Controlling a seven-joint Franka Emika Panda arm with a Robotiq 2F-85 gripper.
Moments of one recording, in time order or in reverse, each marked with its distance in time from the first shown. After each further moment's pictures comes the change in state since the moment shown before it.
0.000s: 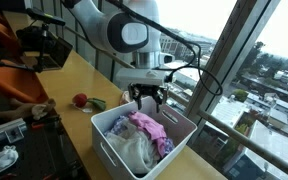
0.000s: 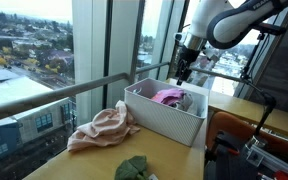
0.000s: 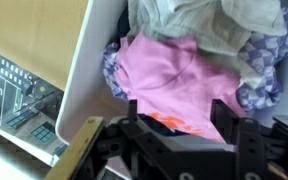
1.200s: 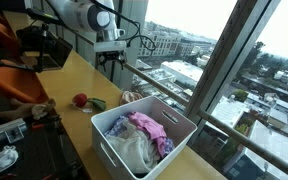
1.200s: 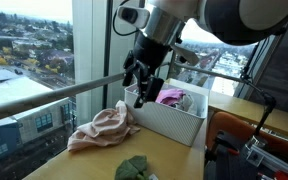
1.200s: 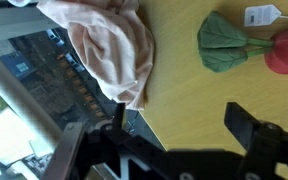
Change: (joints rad) arm 0.279 0.085 0.236 0.109 0.006 0.007 -0.055
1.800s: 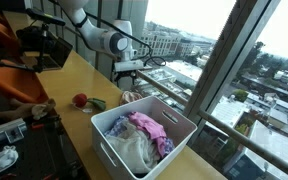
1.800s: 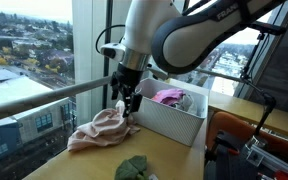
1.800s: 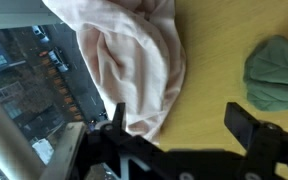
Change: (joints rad) arm -0.061 0.309 -0.015 0.276 -0.012 -0.031 -0.208
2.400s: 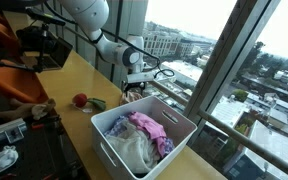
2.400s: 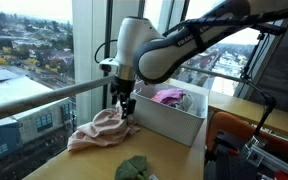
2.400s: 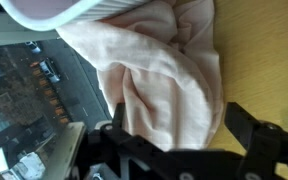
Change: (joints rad) arm -0.032 0.213 -0.026 0.245 0.000 -0.089 -0.083
